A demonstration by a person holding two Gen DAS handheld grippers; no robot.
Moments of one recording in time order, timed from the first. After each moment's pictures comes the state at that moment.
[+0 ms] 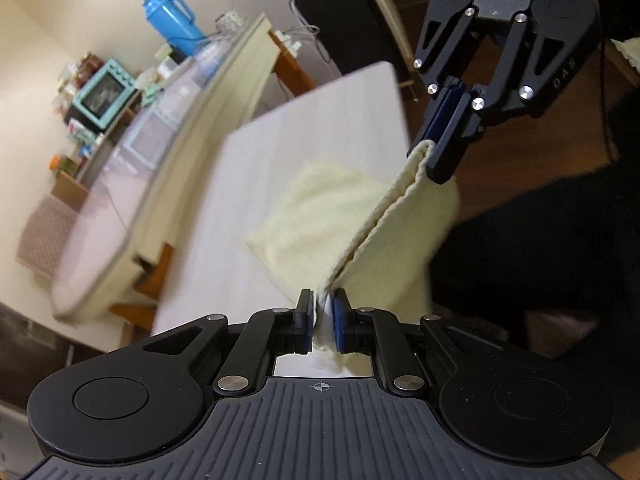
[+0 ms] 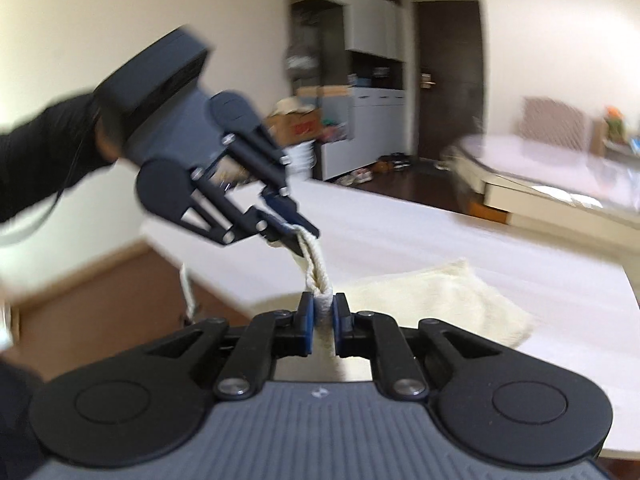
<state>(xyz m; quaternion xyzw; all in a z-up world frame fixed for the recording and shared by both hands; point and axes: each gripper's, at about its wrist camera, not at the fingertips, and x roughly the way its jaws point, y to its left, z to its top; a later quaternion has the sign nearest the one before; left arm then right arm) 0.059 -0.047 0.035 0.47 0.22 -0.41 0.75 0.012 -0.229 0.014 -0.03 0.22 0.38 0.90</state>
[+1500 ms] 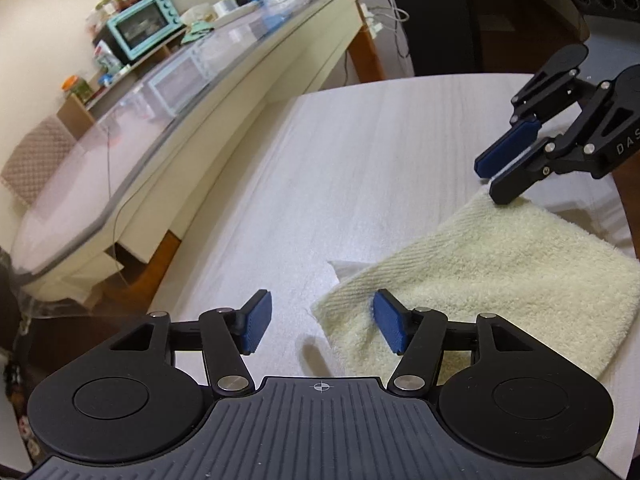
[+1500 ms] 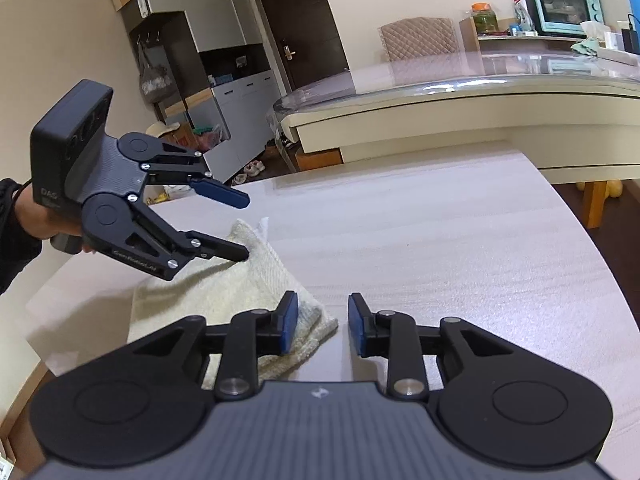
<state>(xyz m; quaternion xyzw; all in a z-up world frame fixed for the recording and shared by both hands) 0.233 -0.097 -0.020 0.35 0.29 -0.38 0.80 0.142 -0.321 -0.048 0.08 0.30 0.25 0.92</state>
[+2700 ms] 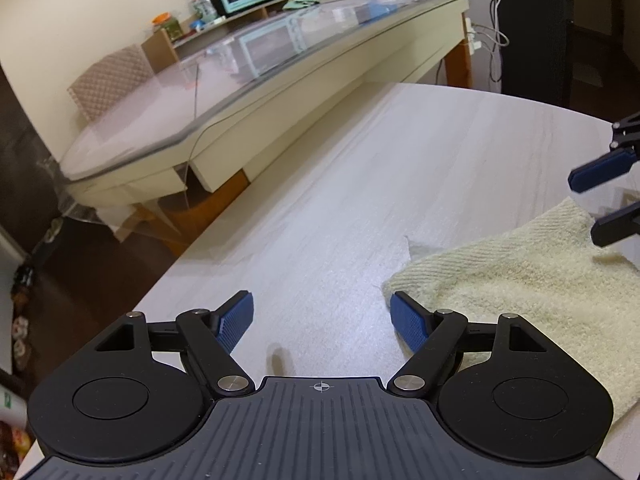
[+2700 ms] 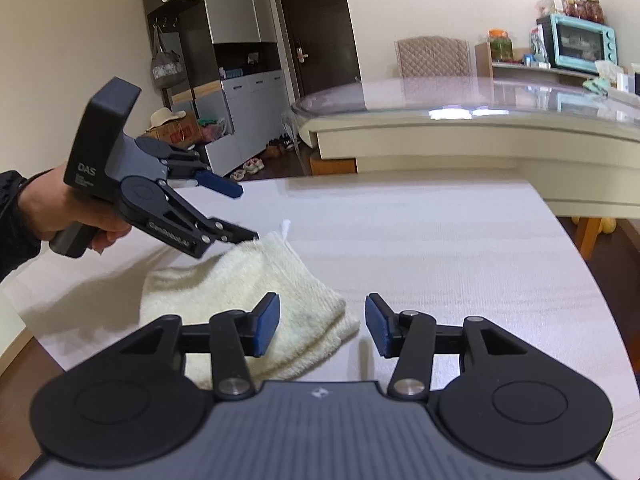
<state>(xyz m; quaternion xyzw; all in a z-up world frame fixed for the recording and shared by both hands) 0.242 -0.073 -0.028 0.27 0.33 -0.27 0.87 0.129 -0.304 -0.031 0.01 0.27 0.24 0.93</state>
